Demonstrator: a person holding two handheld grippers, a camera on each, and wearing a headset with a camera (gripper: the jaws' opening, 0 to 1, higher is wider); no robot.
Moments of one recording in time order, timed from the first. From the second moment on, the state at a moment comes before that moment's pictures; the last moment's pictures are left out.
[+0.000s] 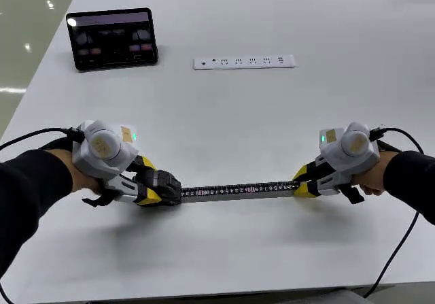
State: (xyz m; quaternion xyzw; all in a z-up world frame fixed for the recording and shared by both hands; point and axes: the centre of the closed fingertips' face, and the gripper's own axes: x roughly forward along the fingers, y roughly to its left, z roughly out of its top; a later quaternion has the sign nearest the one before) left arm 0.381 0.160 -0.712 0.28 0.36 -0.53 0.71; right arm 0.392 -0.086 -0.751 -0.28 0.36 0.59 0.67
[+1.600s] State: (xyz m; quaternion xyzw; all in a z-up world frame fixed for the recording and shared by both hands) left arm 0.381 0.248 -0.671 0.13 0.28 -0.30 0.90; right arm 0.379 -0.120 -0.707 -0.22 0.29 0.45 0.81
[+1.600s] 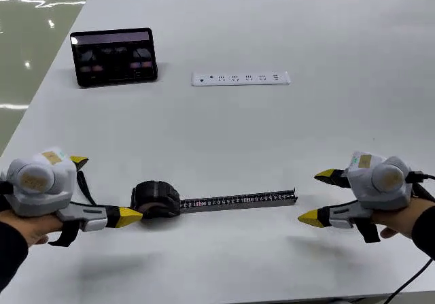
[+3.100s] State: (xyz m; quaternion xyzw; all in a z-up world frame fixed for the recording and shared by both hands) left arm 0.312 0.280 -0.679 0.06 0.26 -0.29 0.92; right arm 0.294 -0.181 -0.694 -0.15 0.29 0.35 0.88
